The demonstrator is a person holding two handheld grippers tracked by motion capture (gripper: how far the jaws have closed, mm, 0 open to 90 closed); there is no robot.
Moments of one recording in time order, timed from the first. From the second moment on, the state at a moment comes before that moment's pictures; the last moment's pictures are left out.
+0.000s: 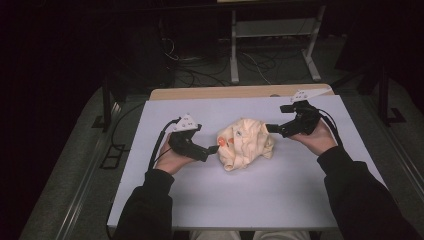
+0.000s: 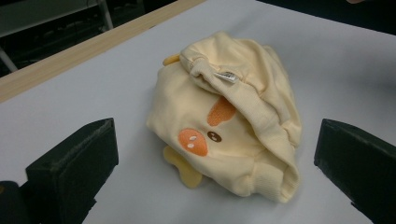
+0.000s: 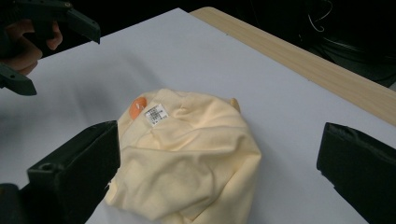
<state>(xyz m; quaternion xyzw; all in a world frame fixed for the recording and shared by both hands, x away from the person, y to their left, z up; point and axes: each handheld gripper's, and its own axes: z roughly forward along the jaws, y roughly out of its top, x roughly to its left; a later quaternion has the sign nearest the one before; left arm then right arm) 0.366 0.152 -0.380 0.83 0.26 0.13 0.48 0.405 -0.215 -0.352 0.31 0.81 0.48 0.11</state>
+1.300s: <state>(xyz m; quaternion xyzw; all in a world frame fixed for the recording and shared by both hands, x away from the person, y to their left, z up) 0.404 0.140 -0.440 0.81 0.30 0.07 0.49 0.445 -0.165 -0.398 0.36 0.81 0.45 0.09</state>
